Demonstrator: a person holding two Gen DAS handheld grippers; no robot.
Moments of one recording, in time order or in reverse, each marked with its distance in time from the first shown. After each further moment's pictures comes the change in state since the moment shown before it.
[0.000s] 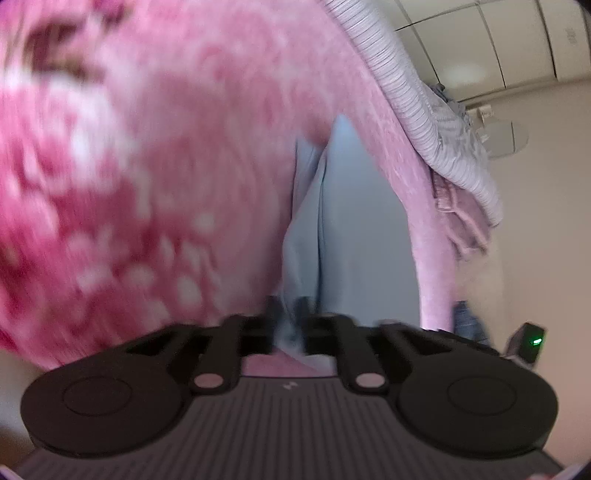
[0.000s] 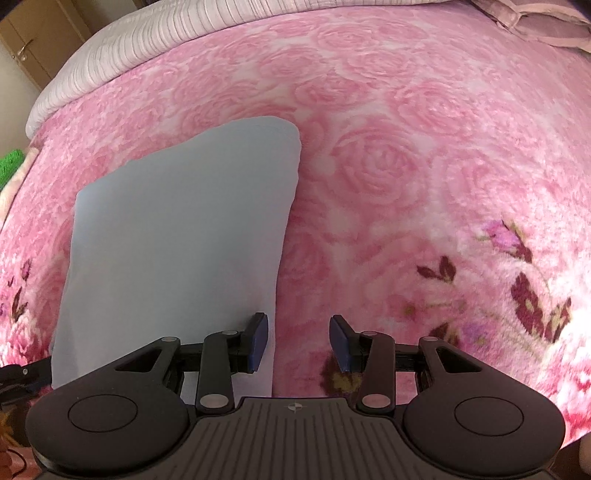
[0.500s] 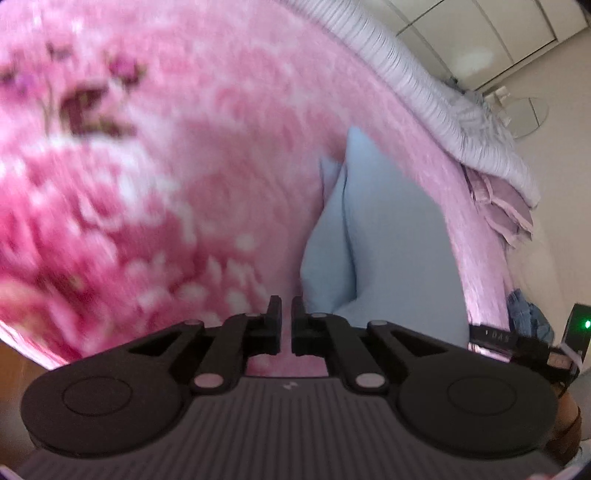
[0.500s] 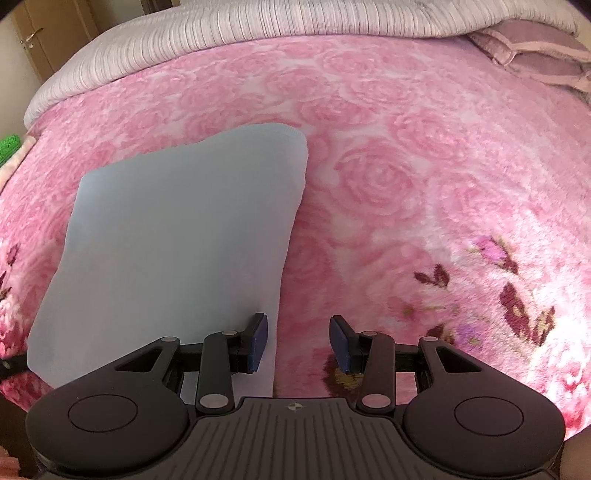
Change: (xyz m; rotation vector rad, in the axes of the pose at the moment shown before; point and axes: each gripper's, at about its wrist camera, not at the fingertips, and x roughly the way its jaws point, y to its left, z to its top) left arm -0.027 -0.017 -0.019 0.135 -0.098 0.166; right arm -0.009 0.022 -0.019 -0.080 -0.095 -0.093
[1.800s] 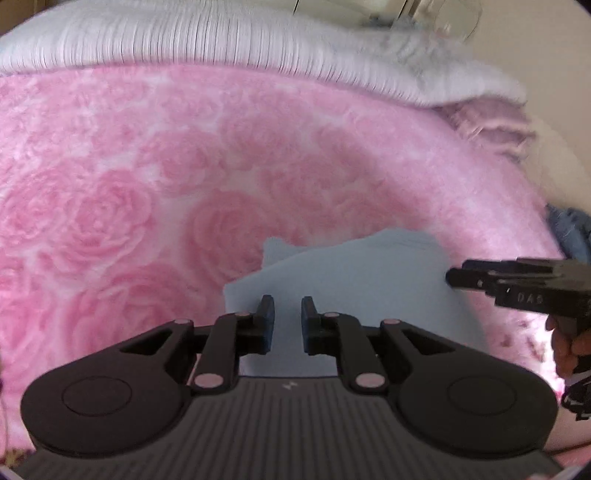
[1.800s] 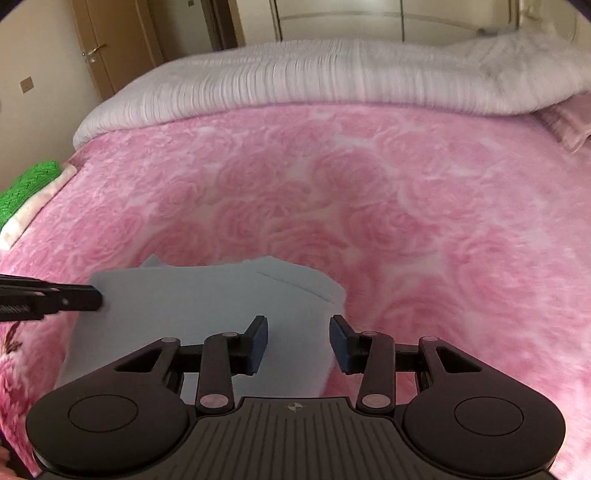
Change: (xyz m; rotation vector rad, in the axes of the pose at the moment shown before) left arm 0.135 -0.123 0.110 0.498 0.046 0.106; right arm 0.048 -0.007 0.104 -0.136 -0.151 0.179
